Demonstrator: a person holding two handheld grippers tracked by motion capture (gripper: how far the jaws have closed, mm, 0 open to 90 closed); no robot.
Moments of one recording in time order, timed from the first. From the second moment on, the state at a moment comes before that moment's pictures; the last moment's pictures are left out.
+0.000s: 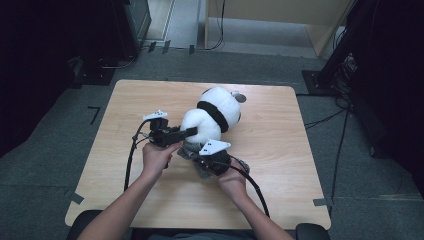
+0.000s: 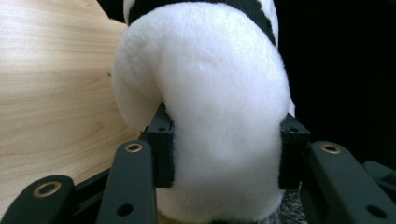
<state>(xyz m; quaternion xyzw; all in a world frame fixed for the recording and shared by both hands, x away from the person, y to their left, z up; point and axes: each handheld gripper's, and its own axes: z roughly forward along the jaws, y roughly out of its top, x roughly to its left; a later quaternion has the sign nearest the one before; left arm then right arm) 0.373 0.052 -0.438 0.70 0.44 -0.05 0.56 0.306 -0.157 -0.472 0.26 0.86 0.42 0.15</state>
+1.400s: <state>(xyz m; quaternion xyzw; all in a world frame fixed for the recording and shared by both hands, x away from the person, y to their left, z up) 0.390 0.121 -0.434 0.69 0.47 0.03 0.55 0.340 -0.279 -0.439 0.43 0.79 0.42 0.15</state>
